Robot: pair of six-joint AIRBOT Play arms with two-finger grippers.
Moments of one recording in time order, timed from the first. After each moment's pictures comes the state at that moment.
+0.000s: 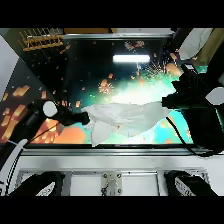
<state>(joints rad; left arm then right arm) -0.31 -1.08 0.83 1.28 -1.11 -1.73 -0.01 -1.00 1.06 -1.21 1.14 1.38</state>
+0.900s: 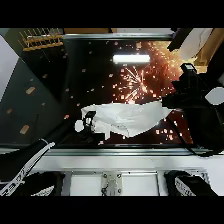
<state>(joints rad) -0.56 -1.28 0.70 1.14 -0.93 -1.80 -0.01 -1.01 1.06 -1.22 1.13 1.38</state>
